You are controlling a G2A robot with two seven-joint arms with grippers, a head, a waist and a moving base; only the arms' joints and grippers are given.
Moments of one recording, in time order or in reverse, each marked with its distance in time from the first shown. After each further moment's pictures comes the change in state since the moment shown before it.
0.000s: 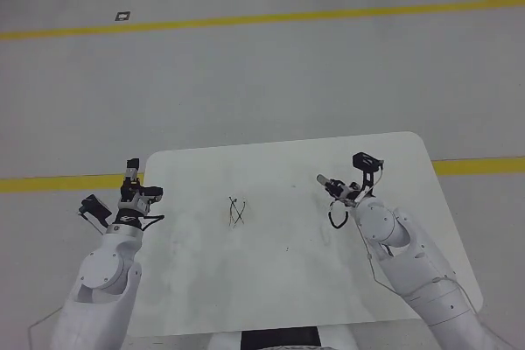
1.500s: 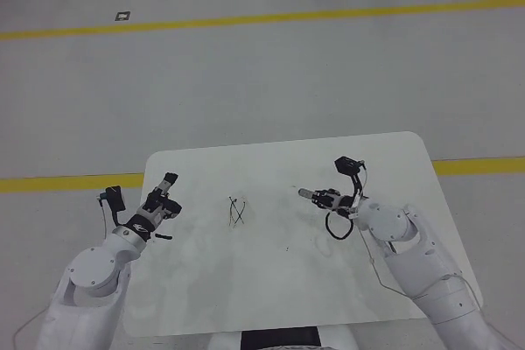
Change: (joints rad) left arm 0.030 0.039 -0.048 -0.060 0.216 0.121 -0.424; right arm -0.007 0.016 0.042 -0.030 0.157 -0.288 0.255
